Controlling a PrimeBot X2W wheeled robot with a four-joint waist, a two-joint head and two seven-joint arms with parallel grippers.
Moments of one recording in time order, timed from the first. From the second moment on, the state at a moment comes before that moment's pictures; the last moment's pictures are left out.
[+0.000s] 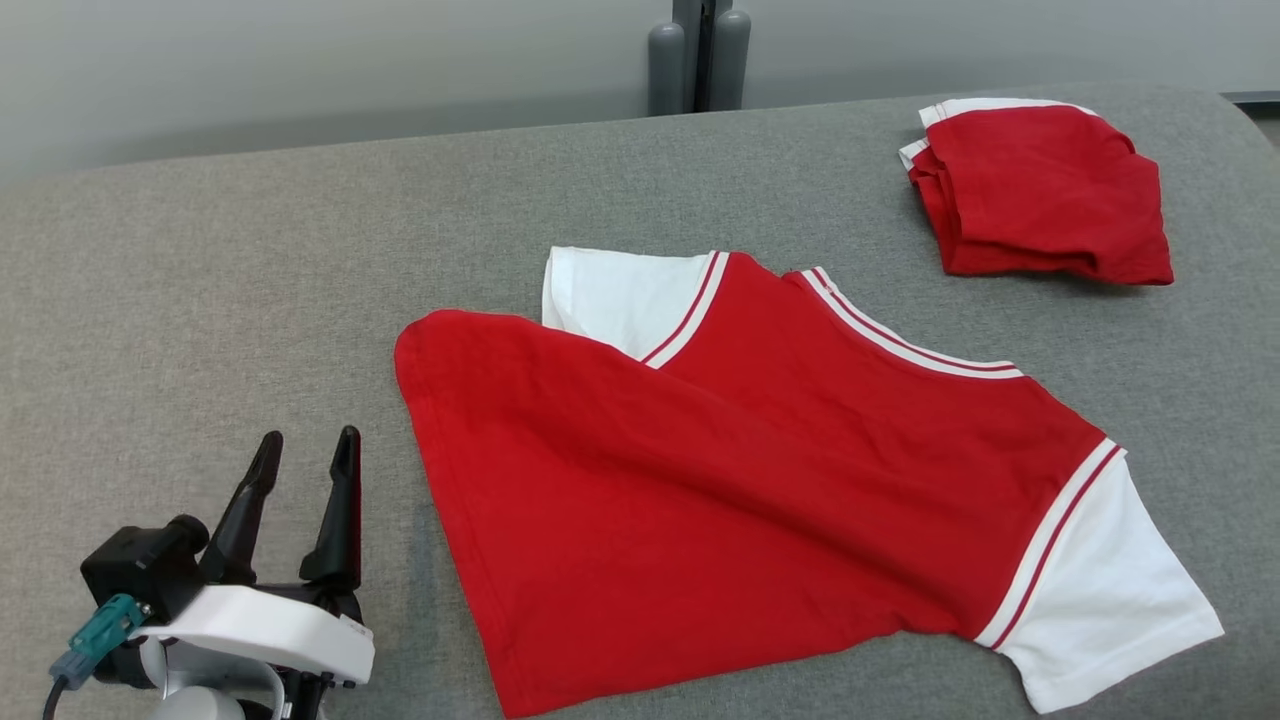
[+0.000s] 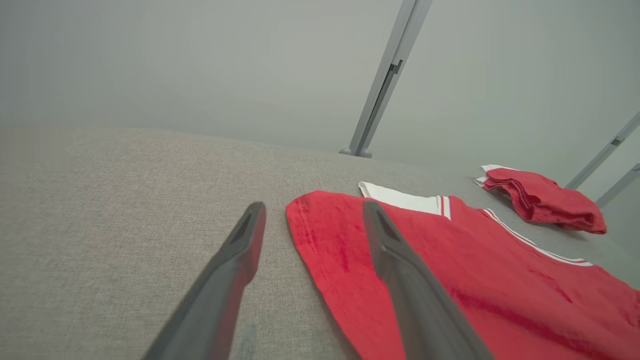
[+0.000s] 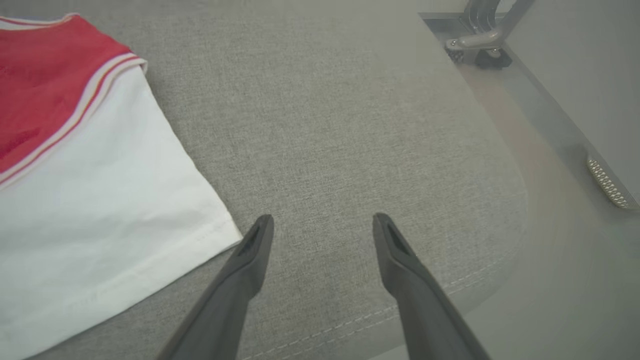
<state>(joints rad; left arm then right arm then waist) -0.10 0.39 -0.37 0.04 -0.74 0.18 -0.23 0.16 -0.29 -0.29 0.24 0.30 0.13 0.16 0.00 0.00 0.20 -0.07</state>
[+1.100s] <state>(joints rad) -0.03 0.39 -0.61 0.06 -0.96 0.10 0.32 0.00 -0.13 -0.26 -0.01 0.26 0.13 0.05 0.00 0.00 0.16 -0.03</state>
